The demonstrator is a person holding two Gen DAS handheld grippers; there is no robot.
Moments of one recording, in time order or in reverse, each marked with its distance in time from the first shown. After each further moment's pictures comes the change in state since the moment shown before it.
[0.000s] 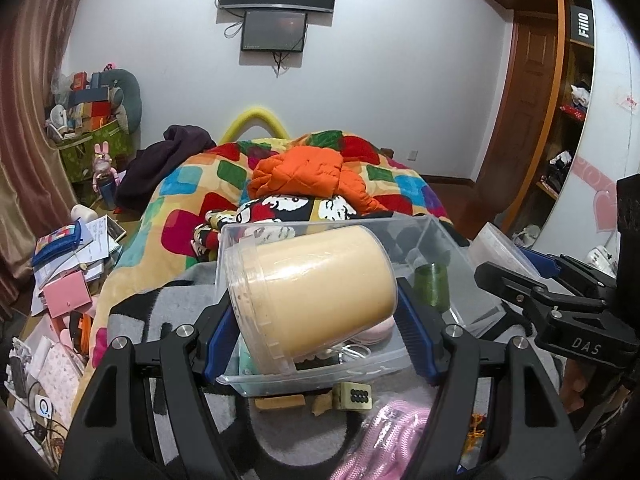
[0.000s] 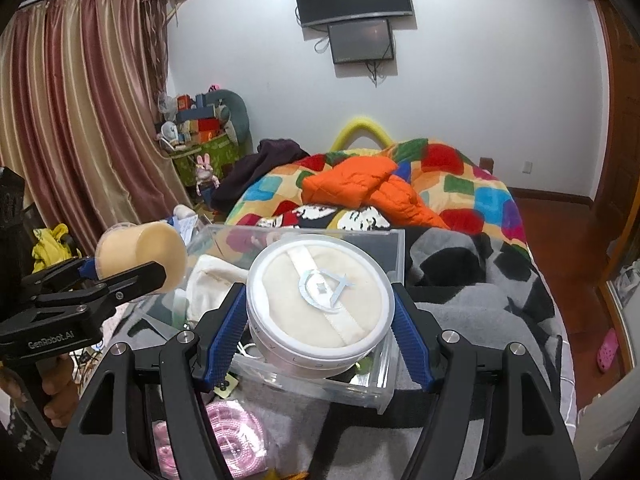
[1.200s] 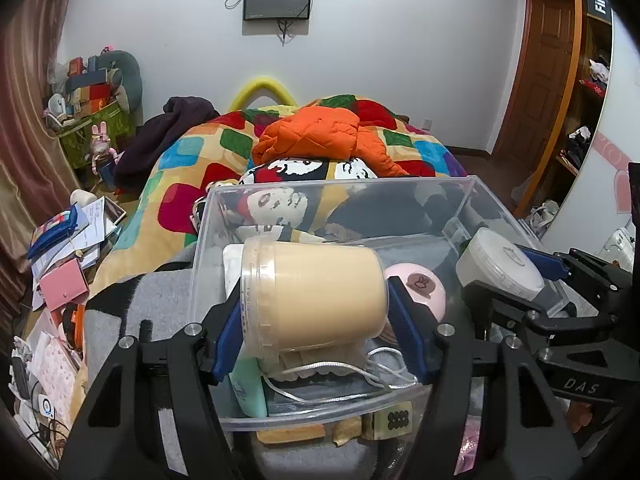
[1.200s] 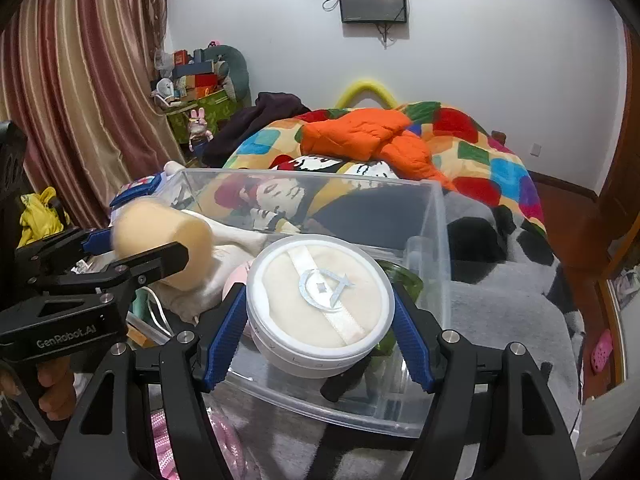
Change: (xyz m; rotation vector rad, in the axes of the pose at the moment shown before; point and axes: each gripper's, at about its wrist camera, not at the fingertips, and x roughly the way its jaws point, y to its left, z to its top) left arm 0.066 0.006 -0.012 0.016 0.103 0.047; right arm 0.066 0.007 -0.016 -0.049 0.139 -0.013
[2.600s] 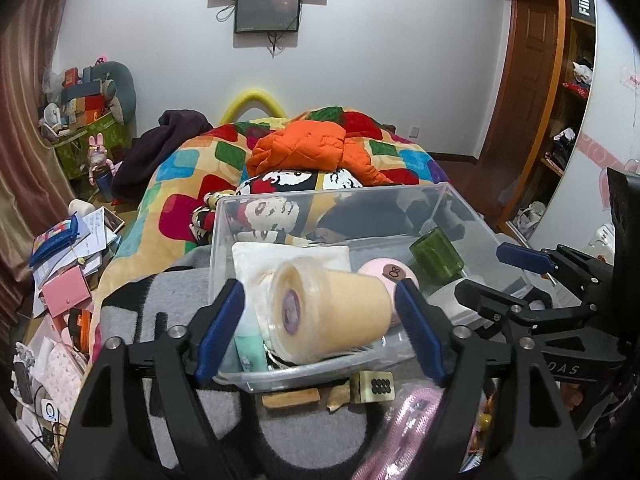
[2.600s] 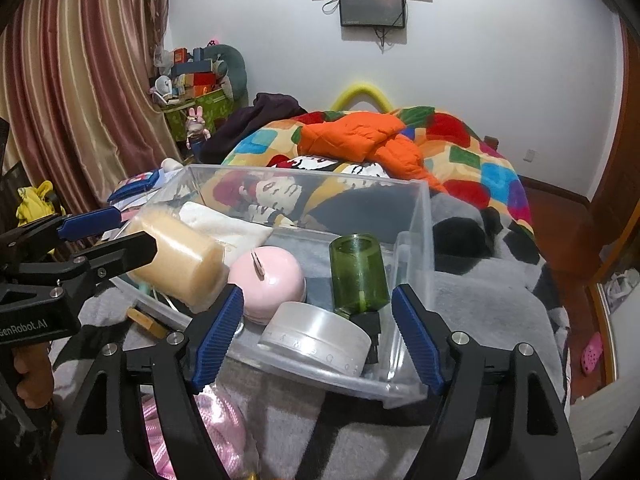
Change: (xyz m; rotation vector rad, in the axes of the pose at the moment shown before) left arm -0.042 0.000 -0.003 0.019 -0.039 -0.040; right arm -0.023 0.003 -0.008 -0.019 -0.013 -0.034
